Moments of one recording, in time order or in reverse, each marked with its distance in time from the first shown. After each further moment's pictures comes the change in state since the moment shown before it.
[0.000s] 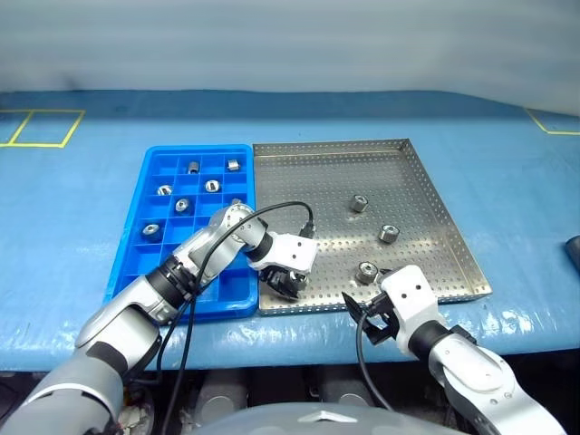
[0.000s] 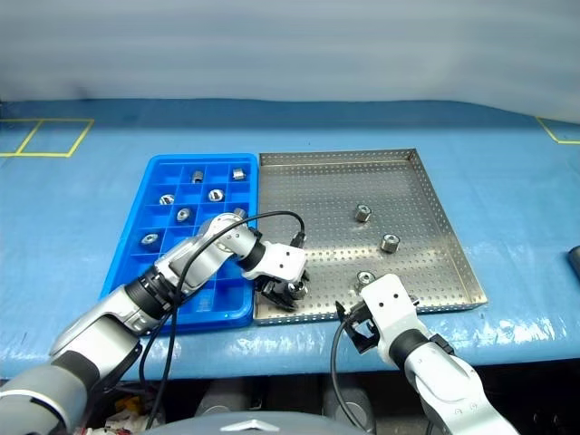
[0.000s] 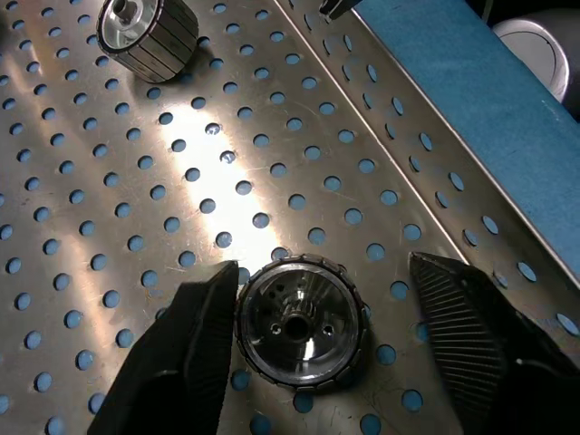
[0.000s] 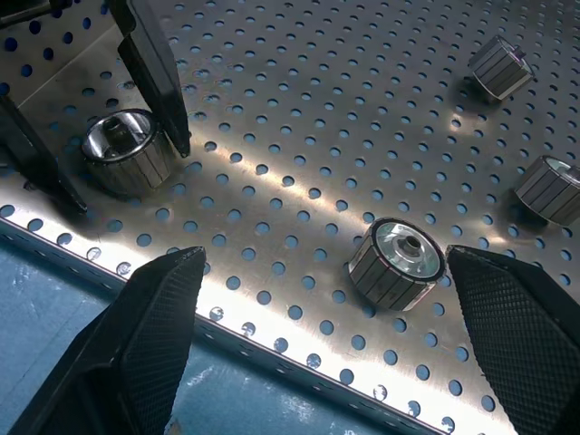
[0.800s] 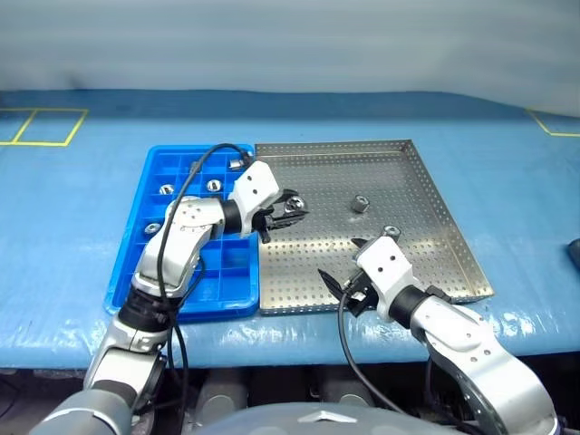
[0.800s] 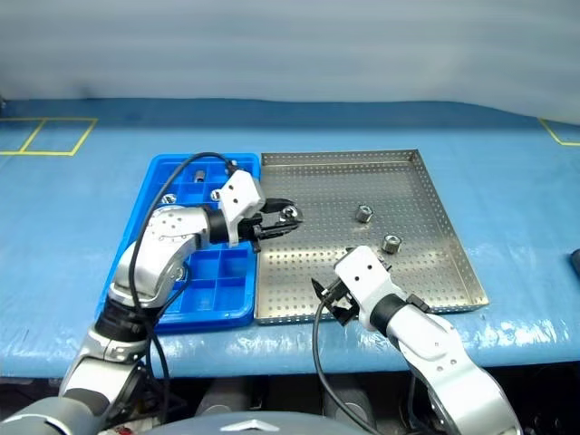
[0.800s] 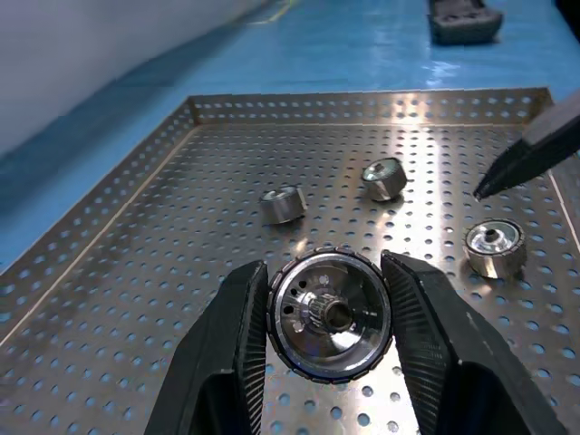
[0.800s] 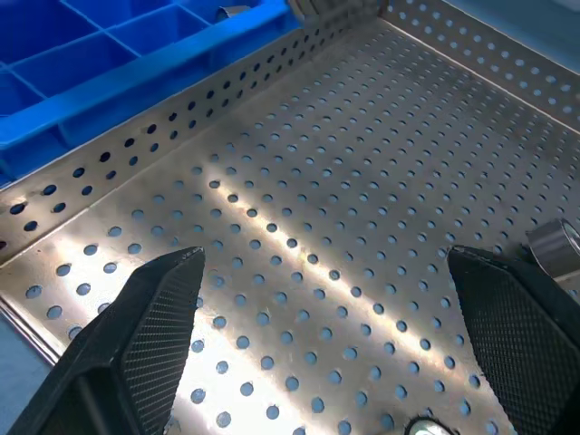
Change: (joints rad) left arm 0.303 -0.100 0.575 -0.475 -0.209 0.374 0.532; right arm -0.352 -0.063 0.117 0.116 0.010 0.005 0.132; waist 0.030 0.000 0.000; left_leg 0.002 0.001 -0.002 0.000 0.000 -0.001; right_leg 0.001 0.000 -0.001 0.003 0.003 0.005
